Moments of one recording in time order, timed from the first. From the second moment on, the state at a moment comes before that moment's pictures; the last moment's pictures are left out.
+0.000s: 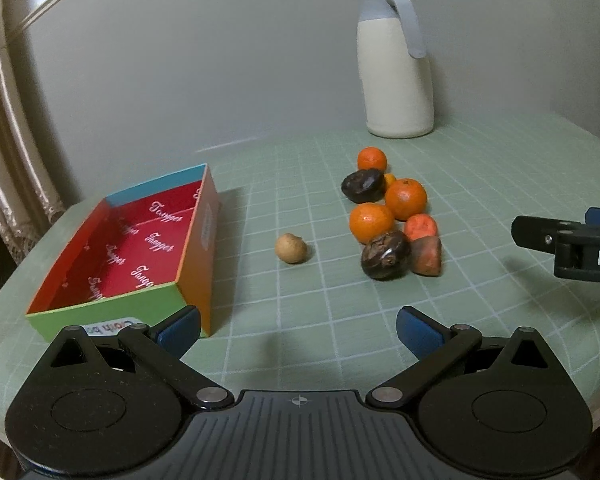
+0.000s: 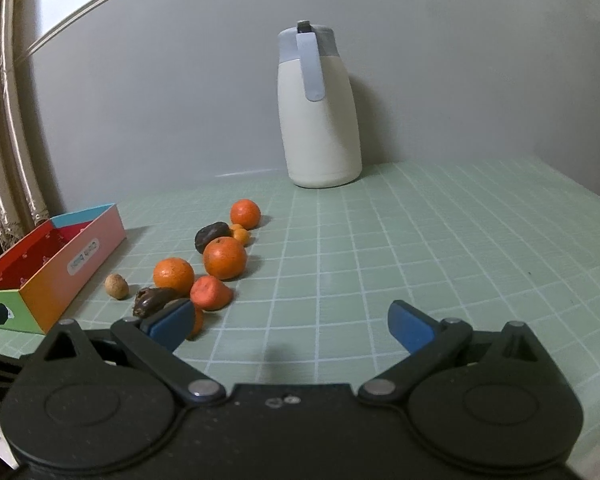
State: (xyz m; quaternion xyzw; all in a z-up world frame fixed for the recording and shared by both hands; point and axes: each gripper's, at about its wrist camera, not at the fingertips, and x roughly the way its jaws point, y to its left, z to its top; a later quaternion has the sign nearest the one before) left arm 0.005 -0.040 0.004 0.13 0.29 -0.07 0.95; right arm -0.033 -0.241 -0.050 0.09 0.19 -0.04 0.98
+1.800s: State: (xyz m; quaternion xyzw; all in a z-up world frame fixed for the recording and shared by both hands) left arm 0.064 -0.080 -0.018 0.13 0.30 -0.14 0.93; right arm -0.045 -0.276 -0.042 0.16 0.17 -0.05 0.97
